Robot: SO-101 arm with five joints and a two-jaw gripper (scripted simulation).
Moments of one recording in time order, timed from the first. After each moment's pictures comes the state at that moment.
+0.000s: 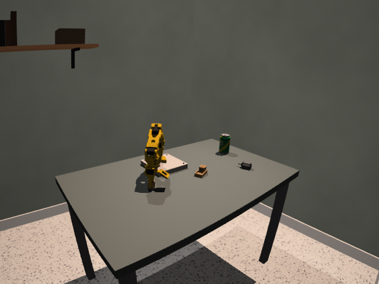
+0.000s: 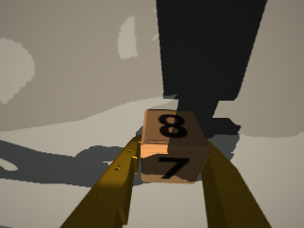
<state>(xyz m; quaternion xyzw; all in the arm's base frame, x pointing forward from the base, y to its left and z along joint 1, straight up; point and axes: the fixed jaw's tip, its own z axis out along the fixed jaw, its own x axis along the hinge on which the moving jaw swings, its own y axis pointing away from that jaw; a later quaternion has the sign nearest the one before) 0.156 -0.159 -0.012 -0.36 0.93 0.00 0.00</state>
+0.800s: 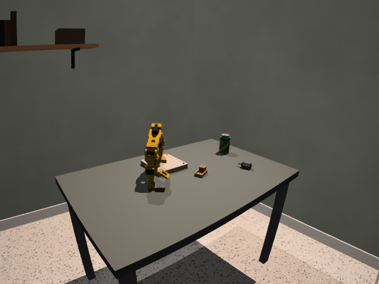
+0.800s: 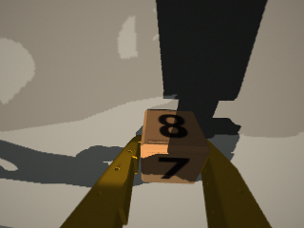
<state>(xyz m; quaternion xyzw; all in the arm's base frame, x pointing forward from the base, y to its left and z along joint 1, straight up) 0.156 -0.159 -0.012 -0.36 0.93 0.00 0.00</state>
